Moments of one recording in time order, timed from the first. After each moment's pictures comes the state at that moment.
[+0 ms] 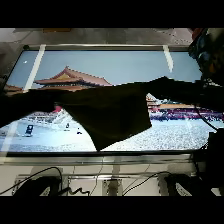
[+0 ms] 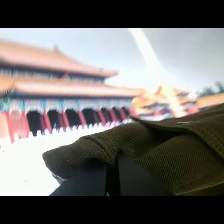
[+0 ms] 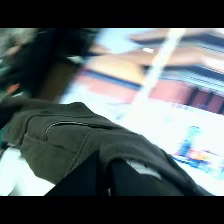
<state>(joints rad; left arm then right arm) -0.29 -0.72 1.17 1.37 -1.05 -1.67 0.16 -0.88 1.21 -0.73 1.03 1.52</state>
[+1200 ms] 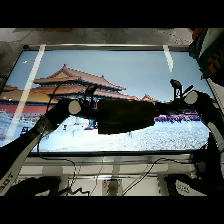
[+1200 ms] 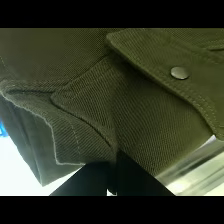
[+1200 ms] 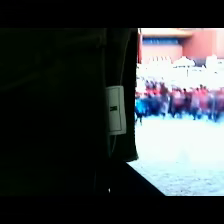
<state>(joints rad) -0.54 -1.32 1.09 1.17 -0.92 -1.70 -0.04 -1.24 1.02 -1.32 1.07 1.55</state>
